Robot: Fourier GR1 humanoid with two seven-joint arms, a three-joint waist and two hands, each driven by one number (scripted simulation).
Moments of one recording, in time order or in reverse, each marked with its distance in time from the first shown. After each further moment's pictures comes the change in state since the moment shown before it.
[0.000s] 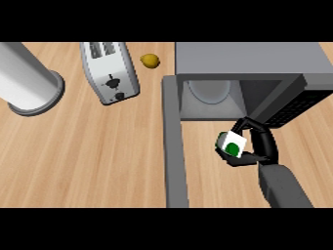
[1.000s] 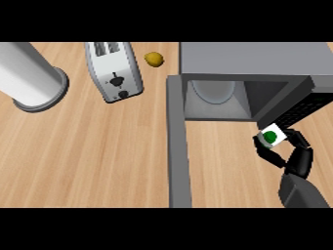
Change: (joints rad) left arm -0.013 -0.015 -0.059 -0.039 -0.042 0.032 0.001; right arm -0.062 -0.080 -0.366 0.383 -0.174 -0.397 -0.133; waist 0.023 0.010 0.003
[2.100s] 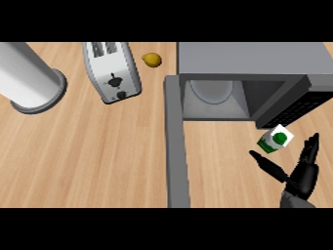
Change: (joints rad) left arm 0.007 -0.015 -0.075 0.006 -0.084 0.032 -0.058; right arm 0.294 0.121 0.108 -0.520 0.023 -0.100 0.306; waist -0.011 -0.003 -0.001
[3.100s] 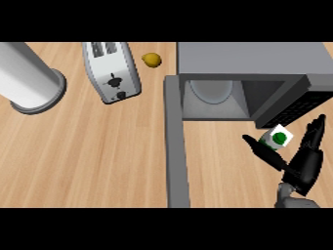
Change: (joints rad) left arm -0.013 0.091 -0.063 -0.002 0.004 0.115 0.002; right arm 0.102 0.054 0.209 -0.540 0.222 -0.181 0.474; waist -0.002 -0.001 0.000
